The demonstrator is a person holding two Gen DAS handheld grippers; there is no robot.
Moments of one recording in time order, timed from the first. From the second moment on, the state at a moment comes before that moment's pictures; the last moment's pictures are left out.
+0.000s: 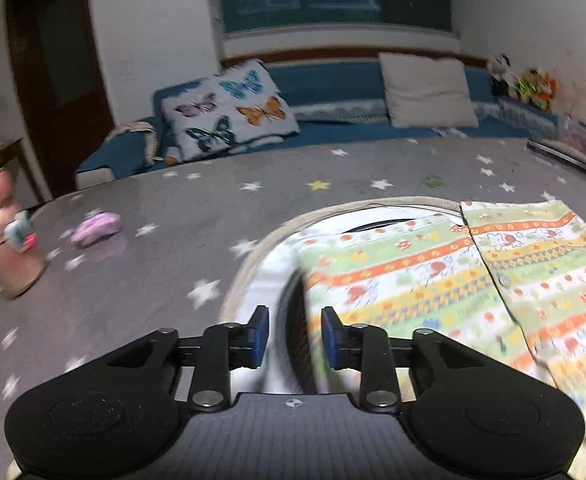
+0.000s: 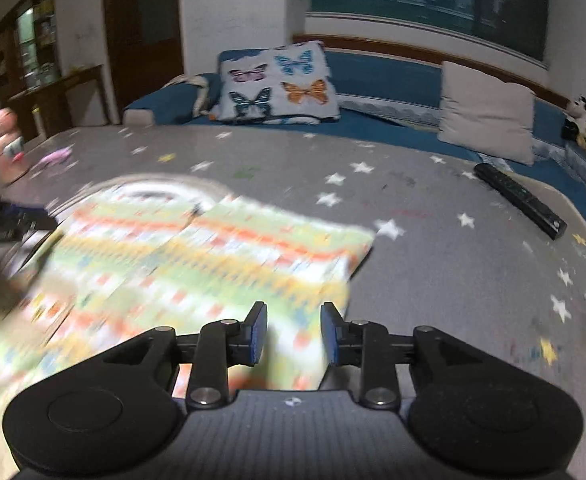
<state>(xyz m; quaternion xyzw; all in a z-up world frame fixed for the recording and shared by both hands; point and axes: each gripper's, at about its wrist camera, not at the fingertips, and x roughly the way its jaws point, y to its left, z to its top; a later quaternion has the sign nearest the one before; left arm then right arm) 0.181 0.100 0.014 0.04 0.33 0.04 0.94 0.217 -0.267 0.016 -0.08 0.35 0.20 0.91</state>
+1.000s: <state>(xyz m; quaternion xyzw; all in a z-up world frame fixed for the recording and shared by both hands) 0.023 0.204 -0.009 -0.01 0.32 0.22 0.92 0.065 -0.461 0.004 0.04 0.32 -0.12 0.94</state>
